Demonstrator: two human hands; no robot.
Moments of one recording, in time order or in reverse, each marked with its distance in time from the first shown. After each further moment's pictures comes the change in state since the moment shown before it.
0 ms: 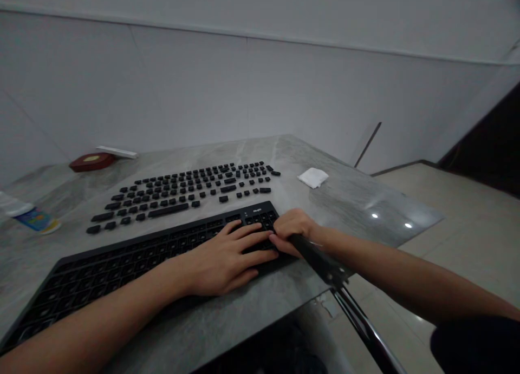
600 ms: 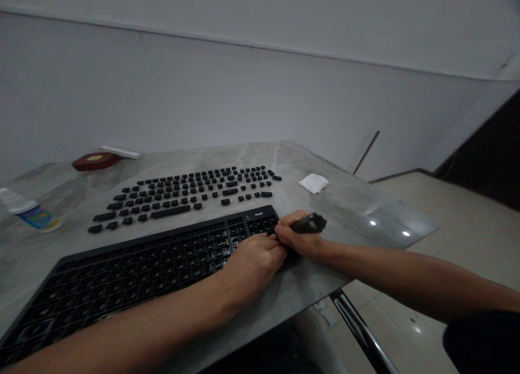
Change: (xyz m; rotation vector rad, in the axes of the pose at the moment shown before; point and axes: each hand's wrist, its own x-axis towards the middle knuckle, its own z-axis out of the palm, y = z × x) left_hand 0.053 0.022 0.041 -0.071 0.459 -0.134; right_hand 0.000 -0.006 0.015 0.116 0.269 0.628
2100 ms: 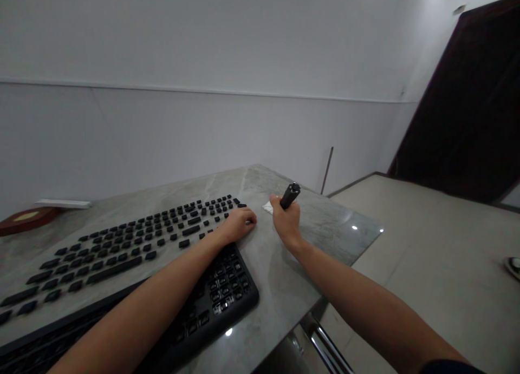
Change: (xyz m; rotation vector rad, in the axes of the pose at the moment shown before) left_hand 0.140 -0.117 0.044 -0.215 -0.020 -0.059; right_hand 0.042 0.036 -0.073 -0.045 1.037 0.175
